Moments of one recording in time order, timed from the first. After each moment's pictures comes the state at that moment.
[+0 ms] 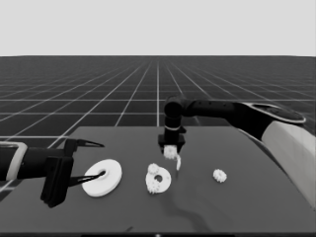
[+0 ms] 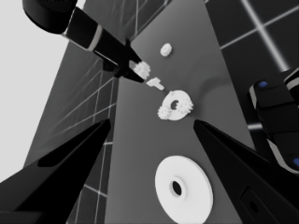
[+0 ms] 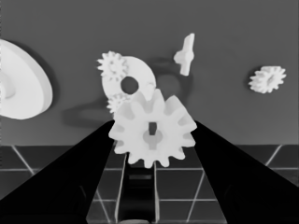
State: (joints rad) left arm -0.34 1.75 -0.42 0.31 0.68 0.35; right arm 0.22 2.90 -1.53 0.03 -1.58 1.37
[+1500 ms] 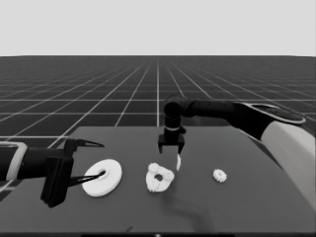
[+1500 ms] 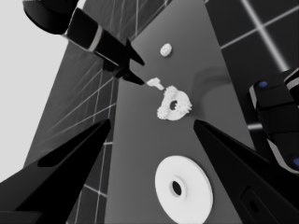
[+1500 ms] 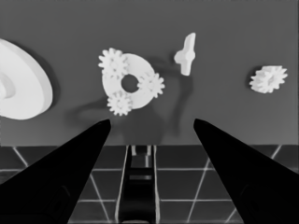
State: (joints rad) left arm -0.34 1.75 -0.42 0.31 0.68 0.35; right arm 0.22 2.90 -1.53 0.02 -1.58 1.38
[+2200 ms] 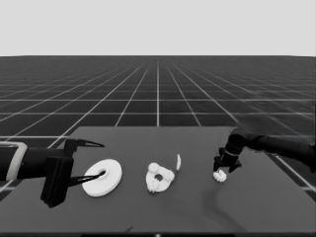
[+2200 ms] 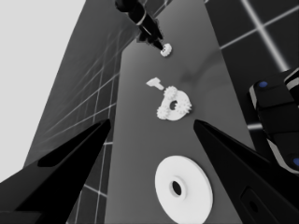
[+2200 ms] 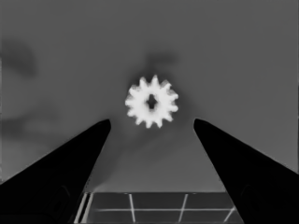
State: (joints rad) left arm -0.34 1.75 -0.42 0.31 0.68 0.35; right arm -0.09 2.30 -1.50 -0.21 -1.38 0.82
